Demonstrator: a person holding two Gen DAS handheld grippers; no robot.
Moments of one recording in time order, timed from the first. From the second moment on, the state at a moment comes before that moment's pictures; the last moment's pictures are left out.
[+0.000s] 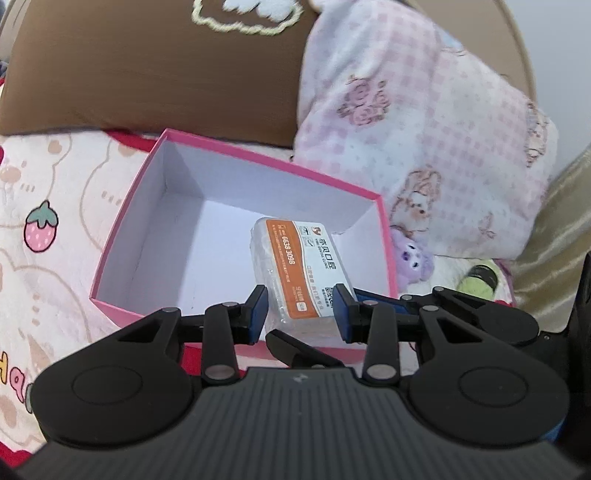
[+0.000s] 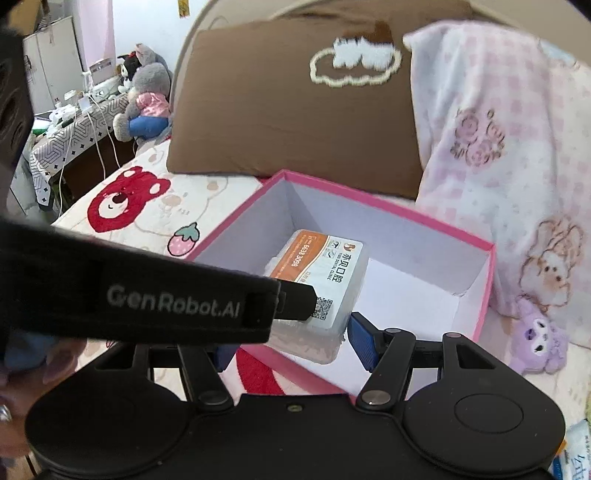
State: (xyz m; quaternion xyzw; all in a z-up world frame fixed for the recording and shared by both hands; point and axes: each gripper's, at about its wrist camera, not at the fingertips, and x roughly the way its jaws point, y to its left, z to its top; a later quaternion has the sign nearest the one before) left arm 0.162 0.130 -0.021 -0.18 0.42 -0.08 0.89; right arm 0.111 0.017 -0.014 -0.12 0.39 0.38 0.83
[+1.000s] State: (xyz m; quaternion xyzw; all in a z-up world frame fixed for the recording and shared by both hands) left arm 0.275 0.136 -0.115 -0.19 0.49 -0.05 0.85; right arm 0.226 0.071 -0.101 -0.11 0.50 0.35 0.79
